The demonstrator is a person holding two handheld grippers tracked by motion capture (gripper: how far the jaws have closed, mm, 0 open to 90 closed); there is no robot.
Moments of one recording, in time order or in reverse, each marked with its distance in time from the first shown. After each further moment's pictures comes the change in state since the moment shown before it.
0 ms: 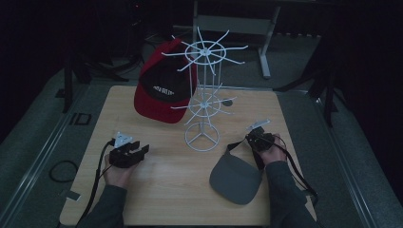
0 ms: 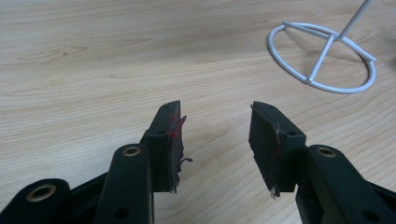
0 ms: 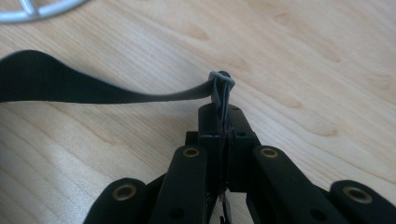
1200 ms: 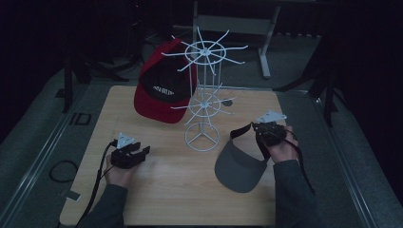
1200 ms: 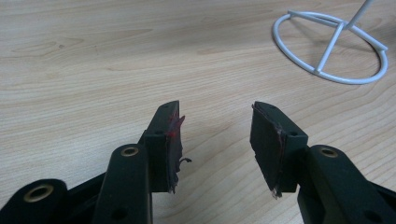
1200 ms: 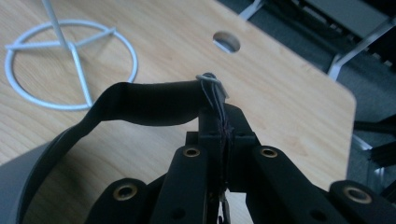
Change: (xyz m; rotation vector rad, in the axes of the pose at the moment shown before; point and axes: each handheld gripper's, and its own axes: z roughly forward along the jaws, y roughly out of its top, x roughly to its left) left arm 0.000 -0.005 0.007 0.017 0.005 0.013; right arm 0.003 0.023 -0.086 -0.246 -0.083 -0.030
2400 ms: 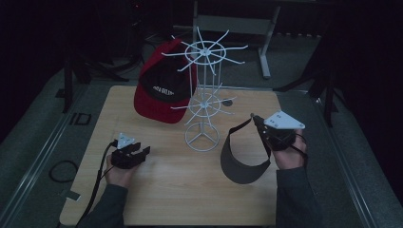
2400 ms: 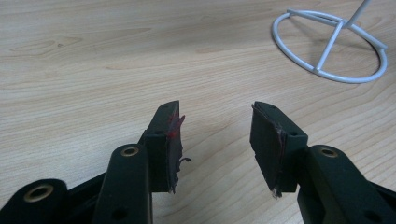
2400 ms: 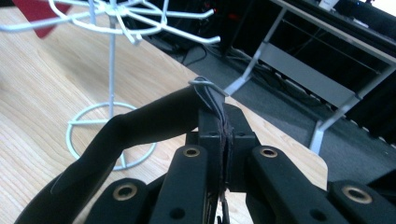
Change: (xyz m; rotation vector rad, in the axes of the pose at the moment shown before) left arm -0.001 -0.001 0.000 0.001 0.001 0.000; right arm 0.019 0.022 -0.070 -0.281 -0.016 -0.022
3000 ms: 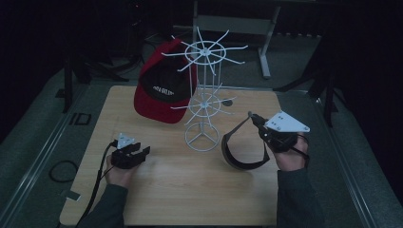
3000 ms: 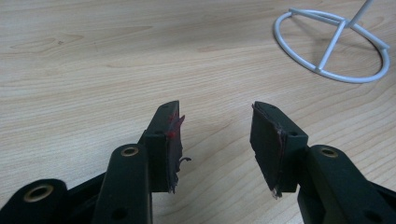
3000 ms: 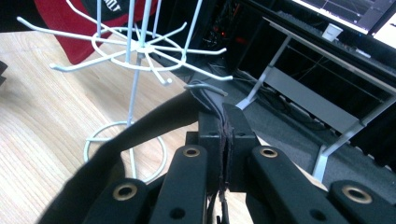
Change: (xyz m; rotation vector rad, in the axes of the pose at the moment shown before) left arm 0.001 -0.001 0.001 0.001 0.001 -0.009; right arm 0.007 0.016 -0.018 -0.083 0.031 -0.048
